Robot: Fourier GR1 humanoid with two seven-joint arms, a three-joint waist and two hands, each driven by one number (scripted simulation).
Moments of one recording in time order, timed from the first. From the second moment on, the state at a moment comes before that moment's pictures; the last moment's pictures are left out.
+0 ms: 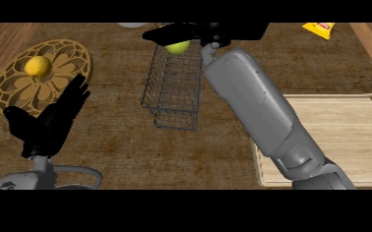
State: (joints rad) left arm -0.07 0.25 0.05 -1.57 0.14 -0.06 0.21; right arm -1.11 0.00 0.18 -0.95 0.24 -0.51 0.25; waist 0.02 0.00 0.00
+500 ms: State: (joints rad) left arm -0.04 0.23 0.05 -1.60 0.13 -0.05 0.23; right arm -1.04 -0.14 -0.04 -1.10 0.10 -0.50 0.23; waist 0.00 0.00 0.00
